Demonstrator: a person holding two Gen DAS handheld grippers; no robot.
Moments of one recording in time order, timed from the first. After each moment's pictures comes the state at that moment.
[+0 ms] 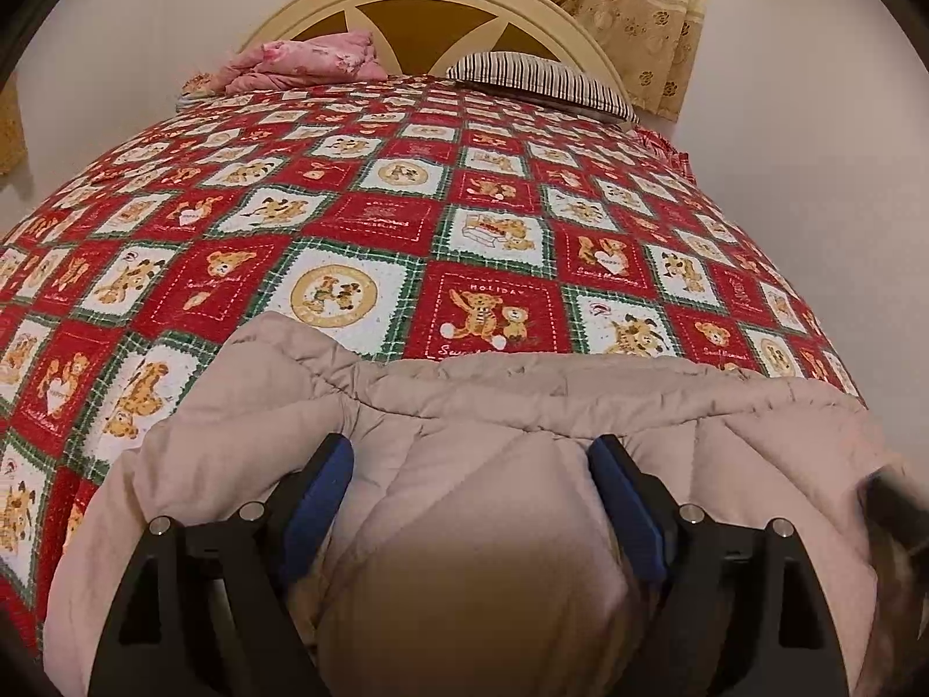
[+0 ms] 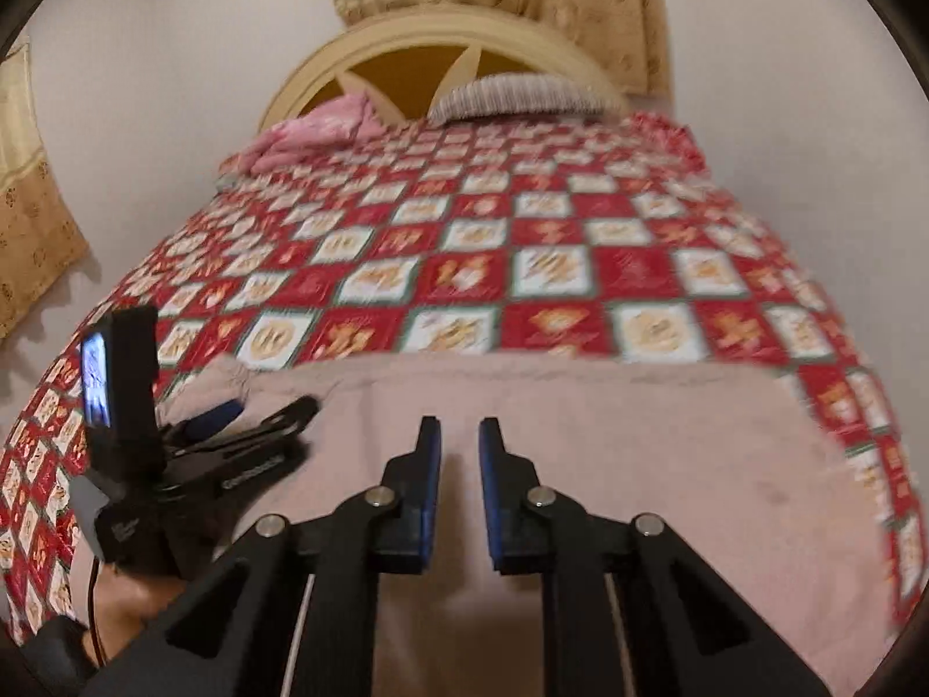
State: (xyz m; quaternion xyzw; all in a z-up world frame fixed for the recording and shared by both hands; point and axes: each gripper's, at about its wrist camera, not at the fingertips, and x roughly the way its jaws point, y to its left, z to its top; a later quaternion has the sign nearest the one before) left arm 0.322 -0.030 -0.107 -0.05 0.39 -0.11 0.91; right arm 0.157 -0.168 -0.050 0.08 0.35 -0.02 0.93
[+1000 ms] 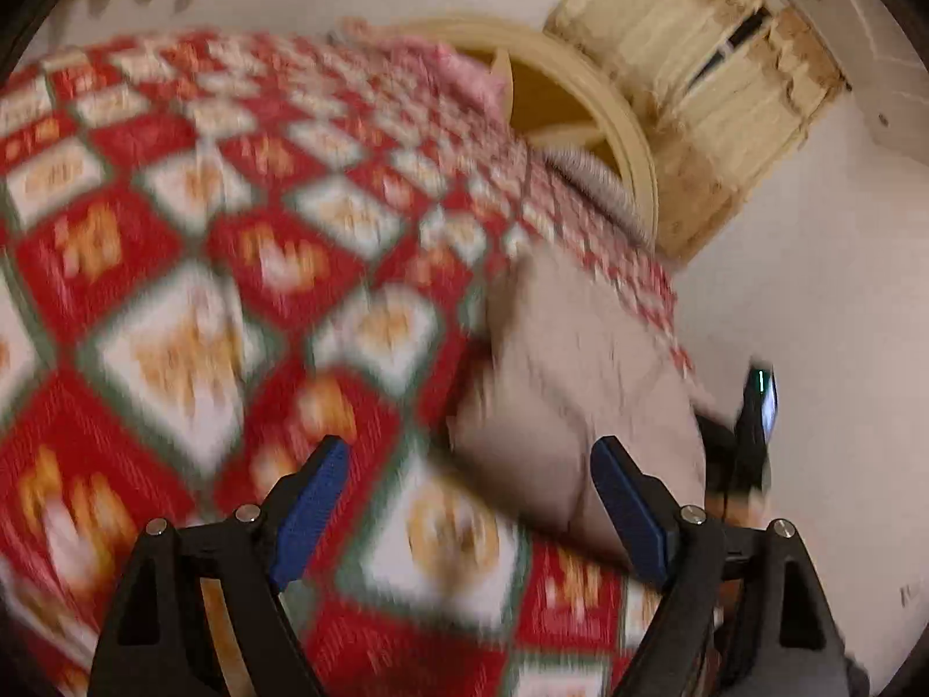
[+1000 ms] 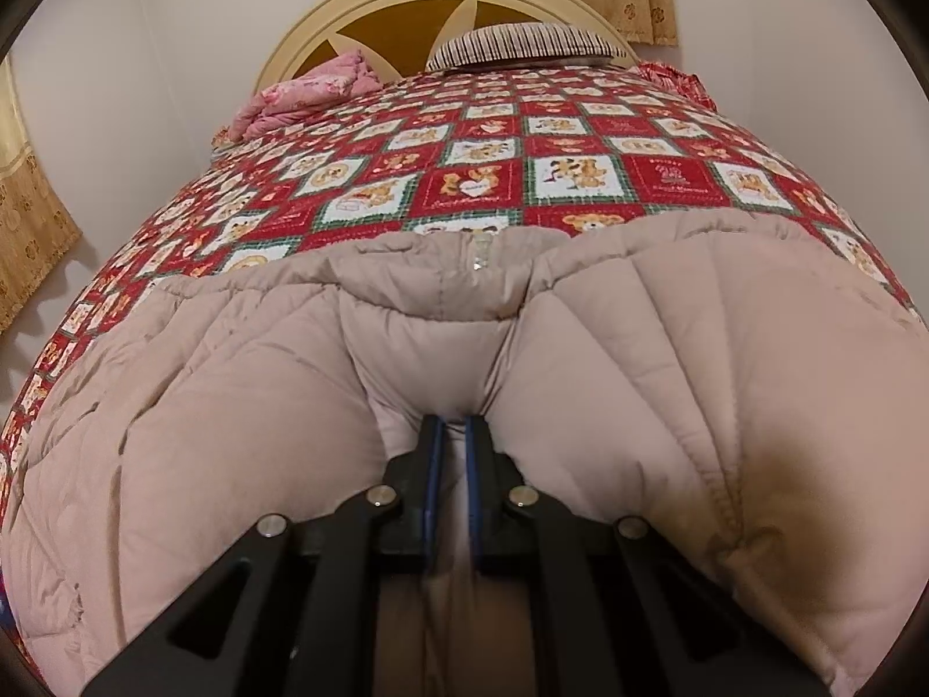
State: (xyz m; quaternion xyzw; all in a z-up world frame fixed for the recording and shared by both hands) left arm 0.059 0.164 -0.110 -0.30 0.36 -0.11 0.88; right arm 0.173 -0.168 -0.117 0.10 0.38 -0.01 0.92
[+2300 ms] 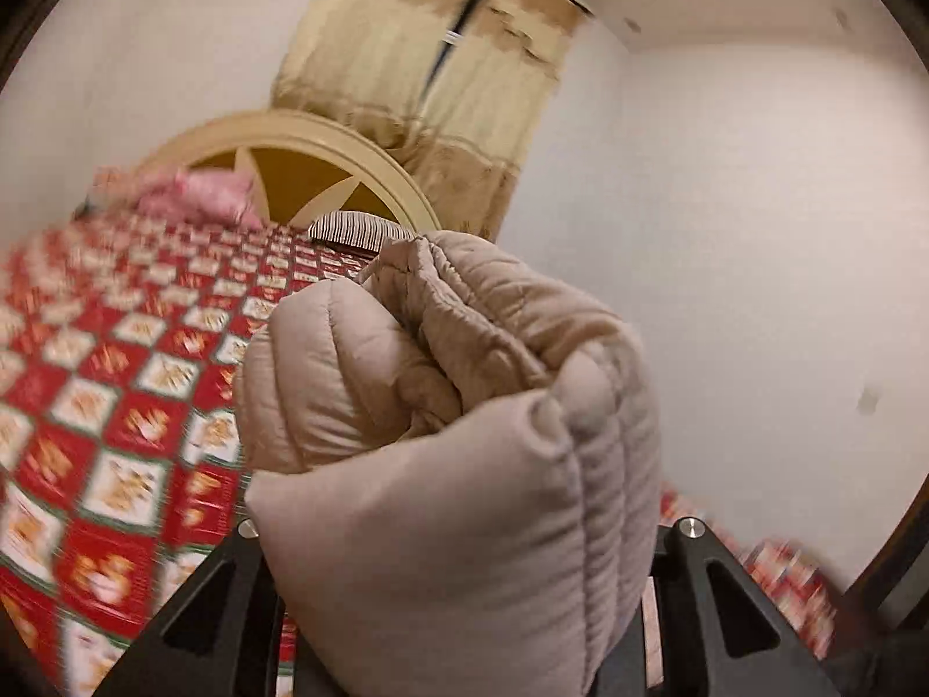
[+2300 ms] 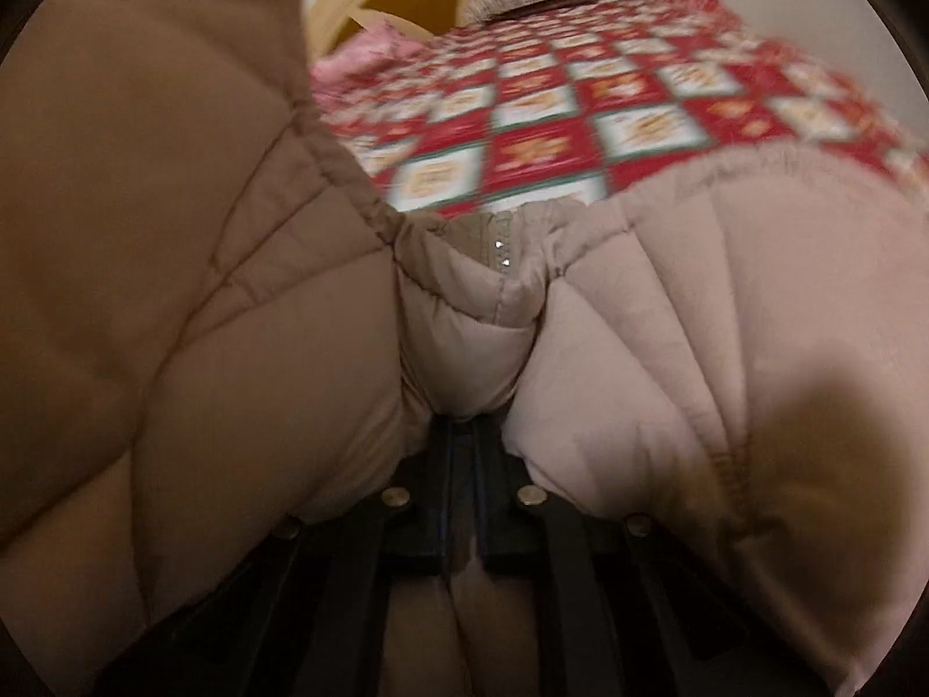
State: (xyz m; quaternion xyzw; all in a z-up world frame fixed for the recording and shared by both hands) left arm 0.083 0.099 0.023 -0.11 0.19 -0.32 0.92; right arm 0.133 -0.026 -0.119 0.23 0.40 0.06 0.88
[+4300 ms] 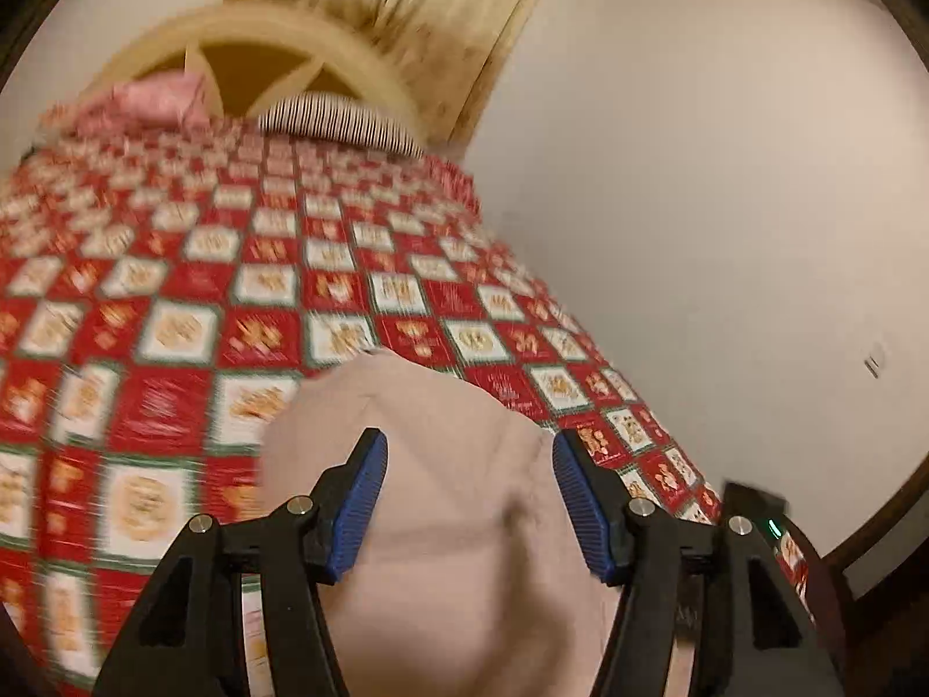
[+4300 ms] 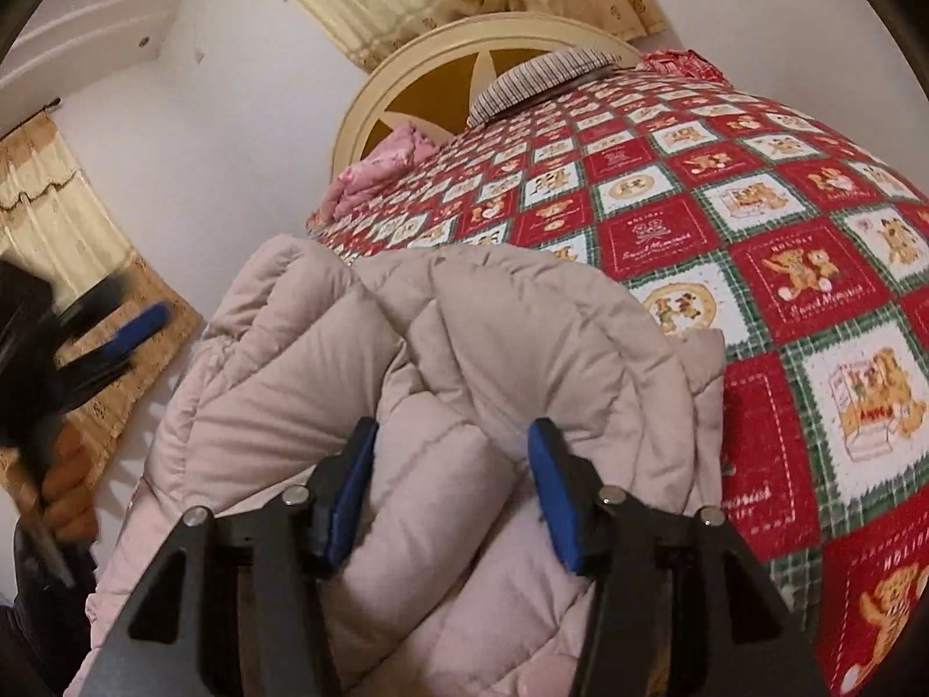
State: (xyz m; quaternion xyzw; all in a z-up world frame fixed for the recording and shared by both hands) left arm 0.186 -0.039 0.011 -0.10 0.35 -0.36 0.86; right arm -0.006 -0.259 -0.110 0.25 0.29 0.10 0.92
